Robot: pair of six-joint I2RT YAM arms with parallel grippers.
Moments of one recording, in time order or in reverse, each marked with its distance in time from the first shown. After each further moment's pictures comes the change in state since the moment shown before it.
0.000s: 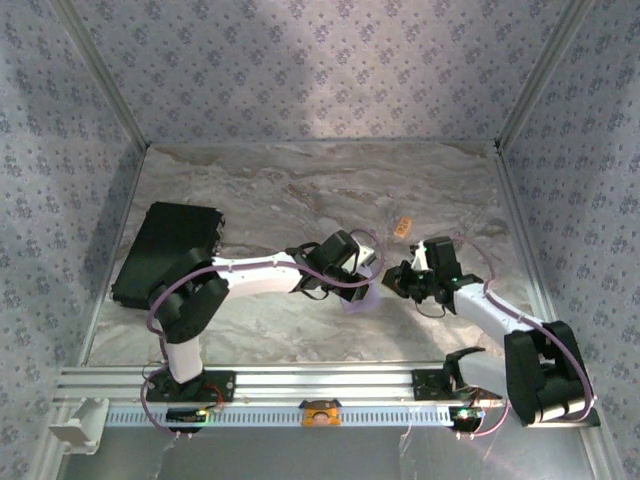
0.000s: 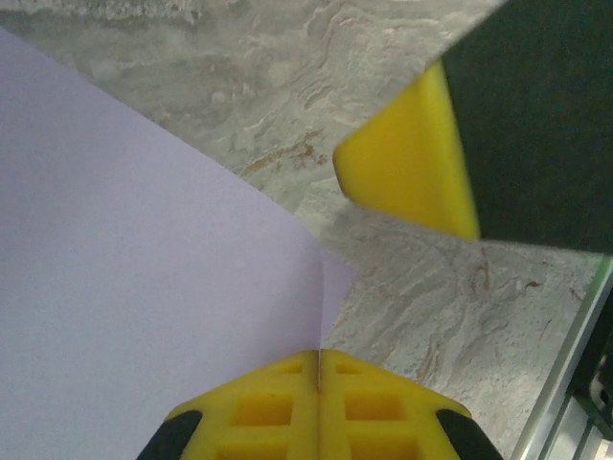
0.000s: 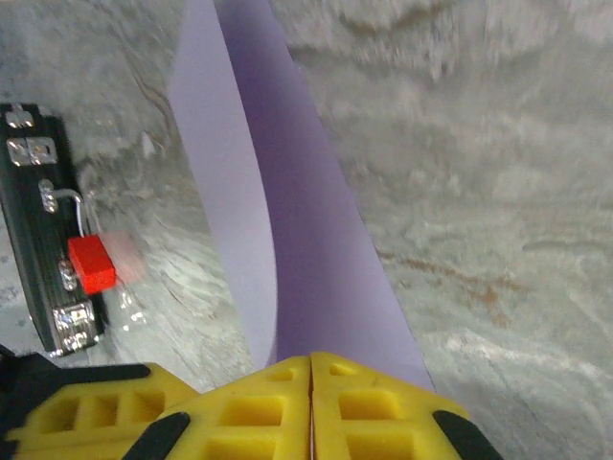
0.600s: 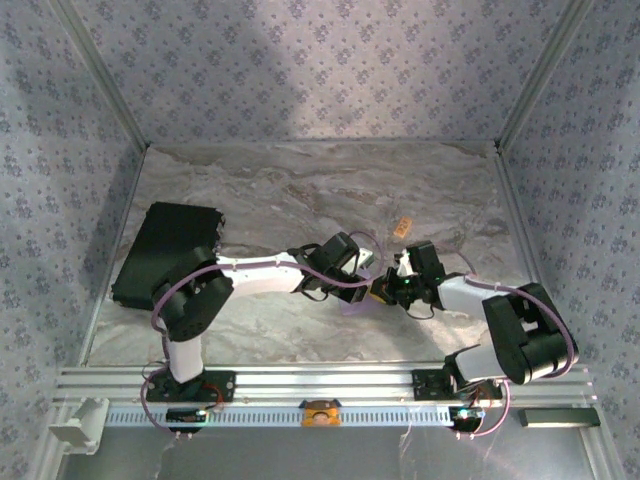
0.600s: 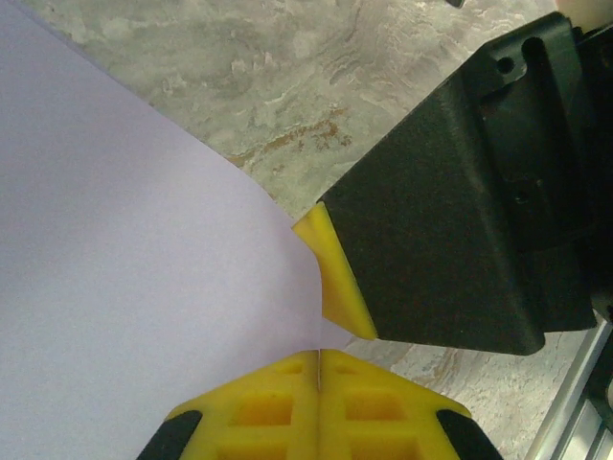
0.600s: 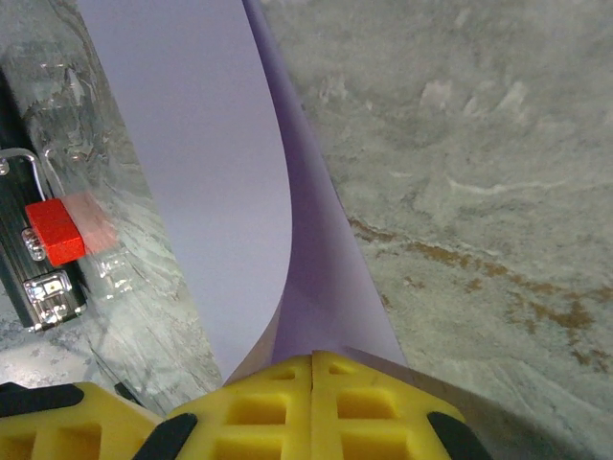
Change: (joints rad) left arm 0.003 0.019 0.000 -0.007 0.000 -0.022; right arm 0.076 0.194 -0.002 0.135 -0.041 0.058
